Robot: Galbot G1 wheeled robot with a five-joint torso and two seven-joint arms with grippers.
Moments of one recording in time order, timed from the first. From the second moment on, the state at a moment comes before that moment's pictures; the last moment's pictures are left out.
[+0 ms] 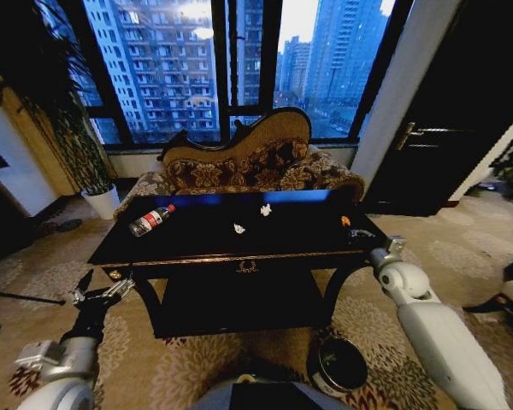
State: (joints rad) left arm 1.88 -1.39 -0.99 -2.40 -0.54 0.06 0.01; right arm -1.19 0.92 0.69 1.83 0.71 -0.32 0.00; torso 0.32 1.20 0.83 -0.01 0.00
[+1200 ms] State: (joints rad) left arm 1.86 -1.33 -1.01 -2.38 -0.60 0.07 -0.02; right arm -1.34 1.04 0.76 2.09 0.62 -0.30 0.00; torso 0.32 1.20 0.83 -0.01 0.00
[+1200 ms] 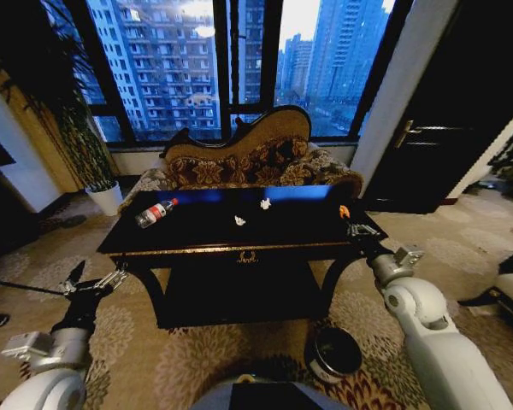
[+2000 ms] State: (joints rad) left arm 1.85 -1.34 -0.99 -2.37 -0.59 0.06 -0.02; right arm -1.57 1.18 0.79 1.86 0.25 -0.29 0.00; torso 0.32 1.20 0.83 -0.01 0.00
